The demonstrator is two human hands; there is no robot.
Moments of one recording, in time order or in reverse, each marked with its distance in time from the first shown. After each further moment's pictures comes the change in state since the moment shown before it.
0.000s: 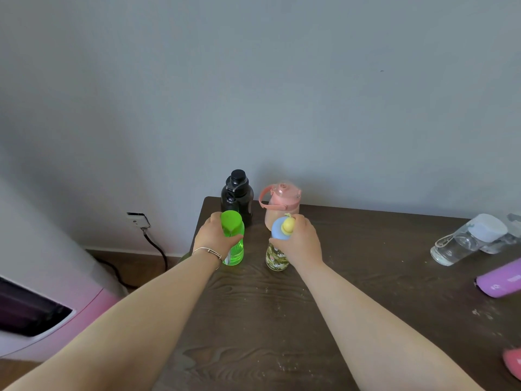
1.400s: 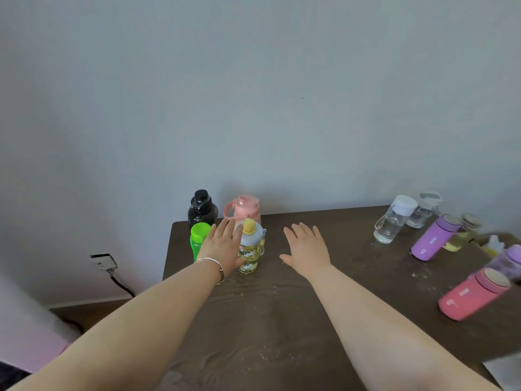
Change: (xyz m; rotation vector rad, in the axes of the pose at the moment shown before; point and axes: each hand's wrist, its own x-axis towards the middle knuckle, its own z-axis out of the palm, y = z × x) left_hand -0.055 0.064 0.013 0.803 -0.068 0.692; right_hand -0.061 0.047 -0.089 -0.709 -0.040 -0.208
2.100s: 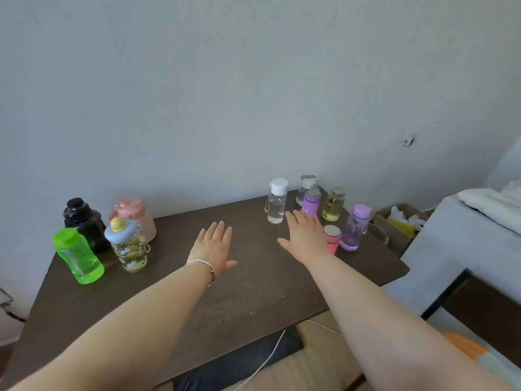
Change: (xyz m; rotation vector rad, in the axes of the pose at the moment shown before) left_hand 0.002 0.330 -0.055 0.037 -0.030 0.124; right_hand -0.204 0.292 -0.050 0.056 0.147 0.278
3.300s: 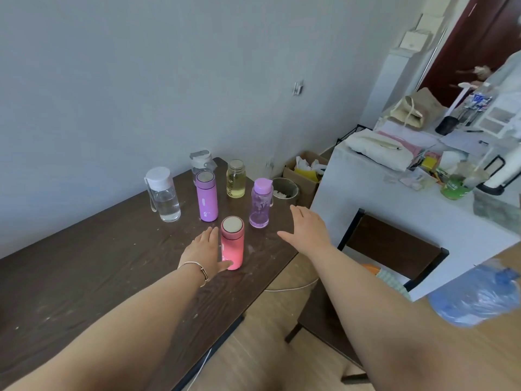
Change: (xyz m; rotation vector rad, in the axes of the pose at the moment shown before) left_hand 0.152 0.218 0.039 -0.378 -0.190 0.312; right_hand -0.041 0.248 0.035 0.060 -0.178 0.609
